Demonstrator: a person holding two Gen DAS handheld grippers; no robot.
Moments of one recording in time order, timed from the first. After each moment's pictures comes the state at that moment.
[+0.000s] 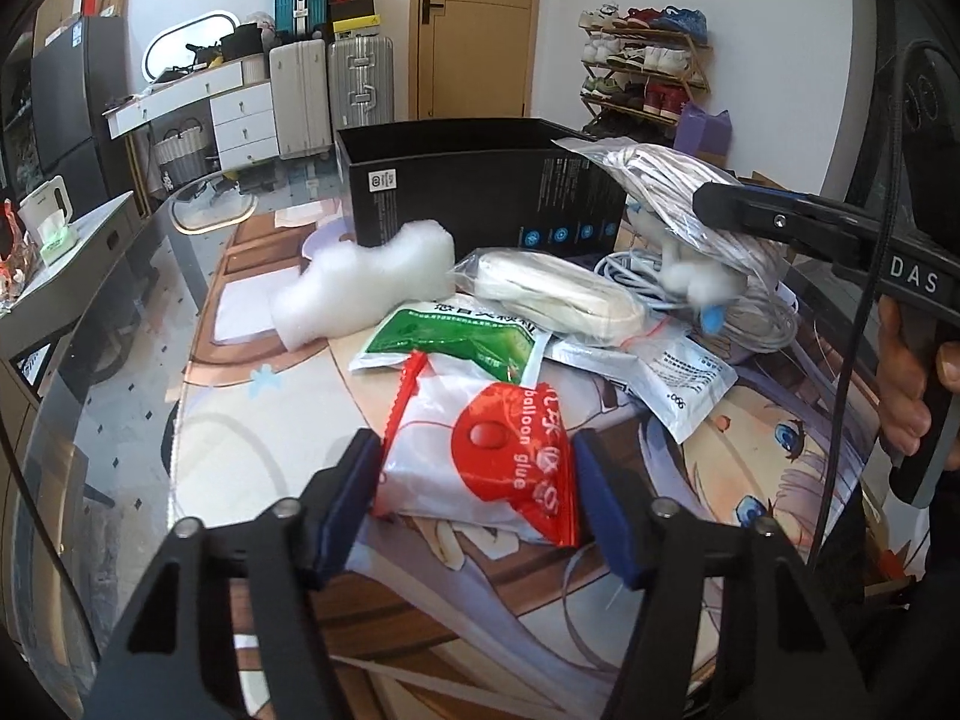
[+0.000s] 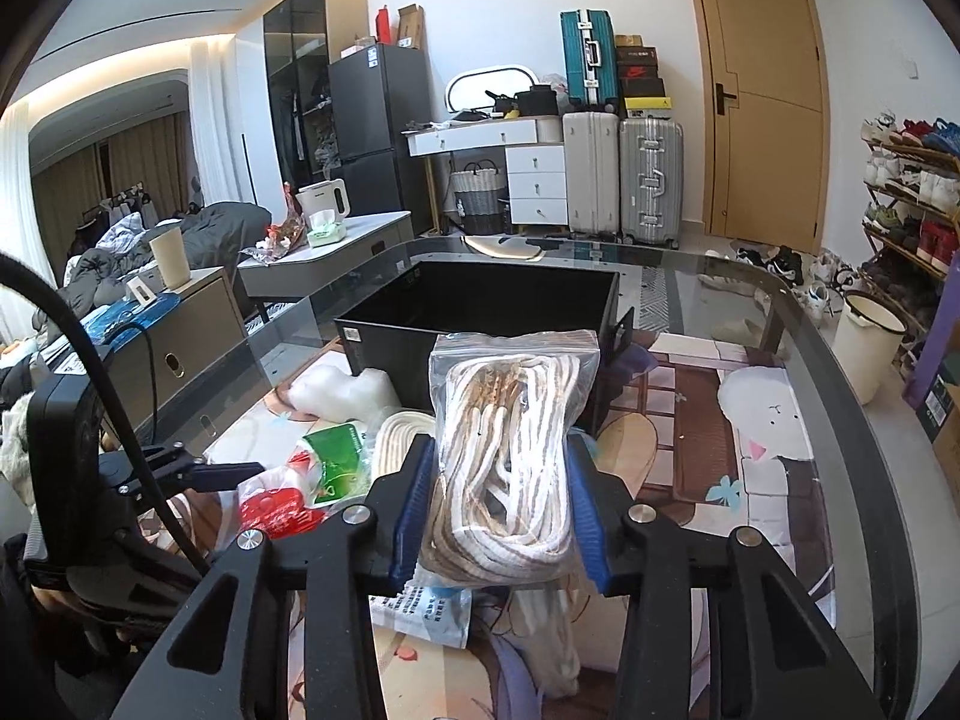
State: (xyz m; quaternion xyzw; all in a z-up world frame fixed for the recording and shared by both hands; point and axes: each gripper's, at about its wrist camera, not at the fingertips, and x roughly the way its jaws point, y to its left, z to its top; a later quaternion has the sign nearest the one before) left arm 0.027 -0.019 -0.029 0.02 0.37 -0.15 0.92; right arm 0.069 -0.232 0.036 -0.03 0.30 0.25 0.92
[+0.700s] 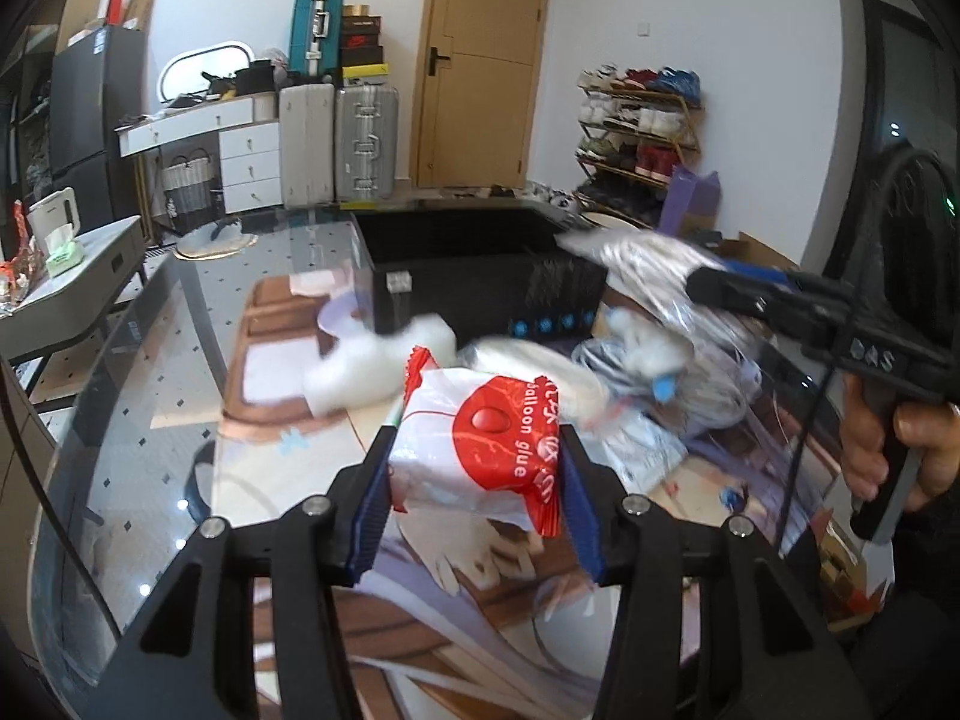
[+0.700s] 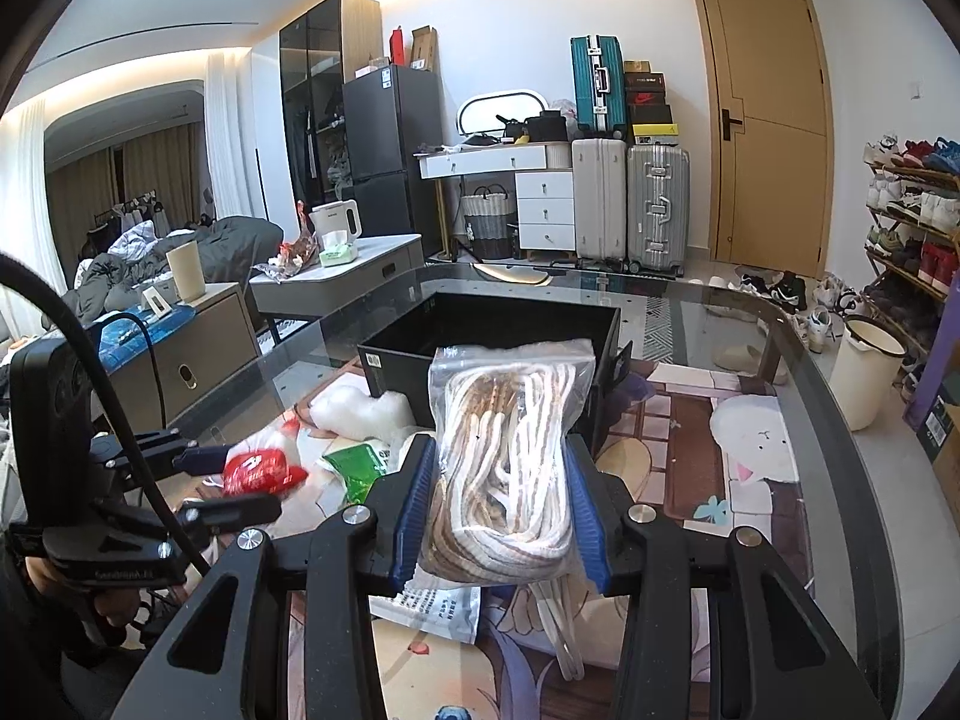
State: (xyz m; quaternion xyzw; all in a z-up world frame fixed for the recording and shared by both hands) left arm 0.013 -0.001 0.017 -0.01 0.31 -0.15 0.94; right arm 0.054 -0.240 0.055 -0.02 0.27 0.26 0.93
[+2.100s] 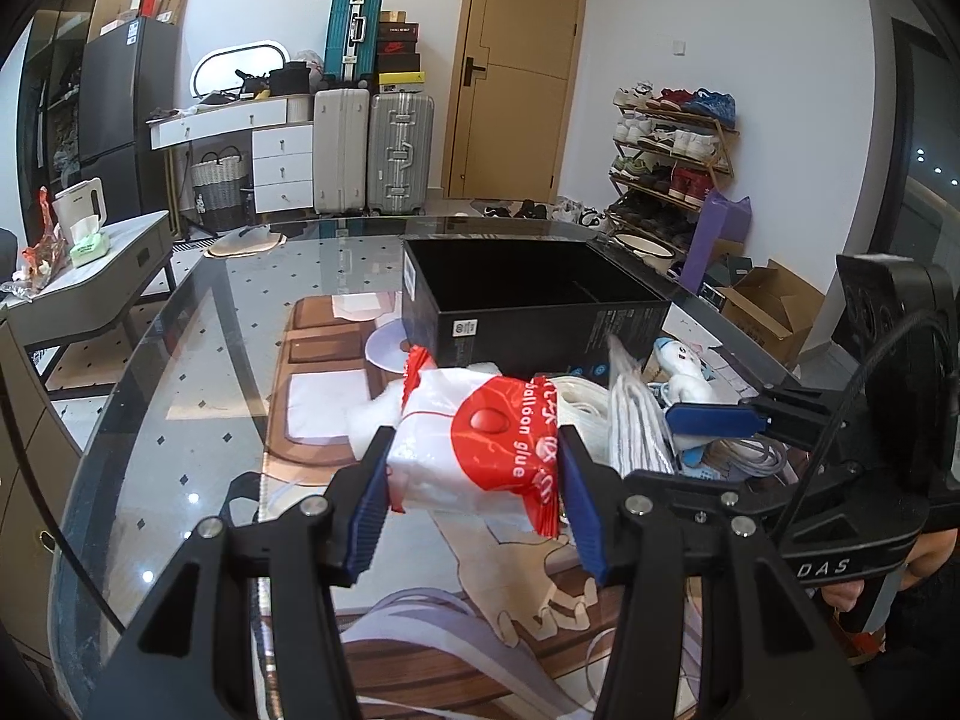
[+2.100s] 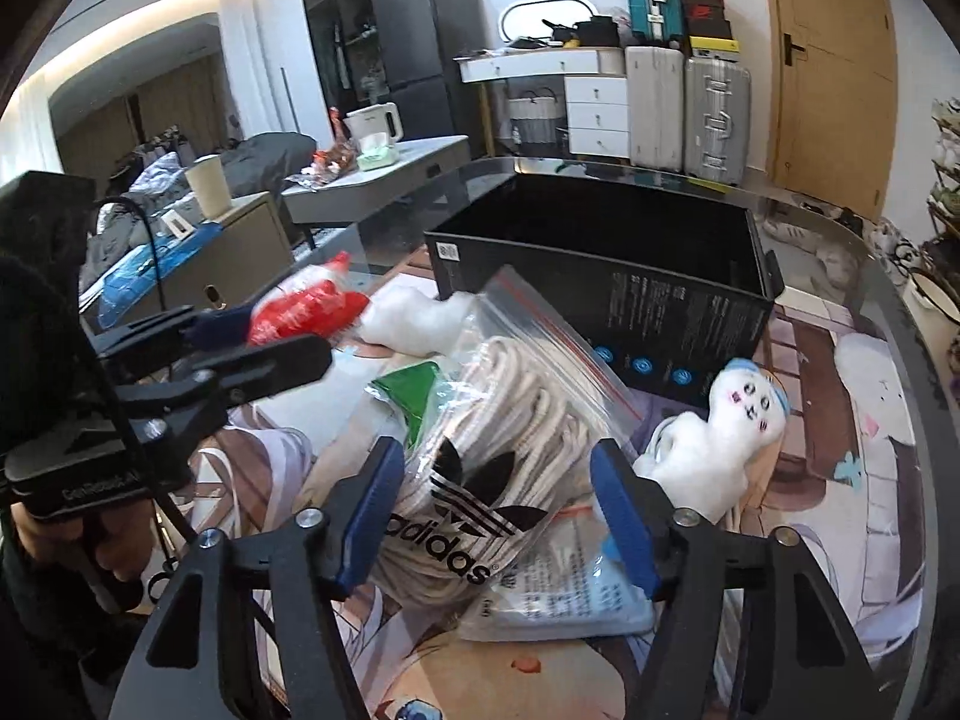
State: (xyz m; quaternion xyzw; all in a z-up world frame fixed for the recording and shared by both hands) left arm 0.035 0.015 0.024 -0.03 0.30 -0.12 0.95; right arm 0.080 -0.165 0.012 -0.06 0.38 0.30 0.87
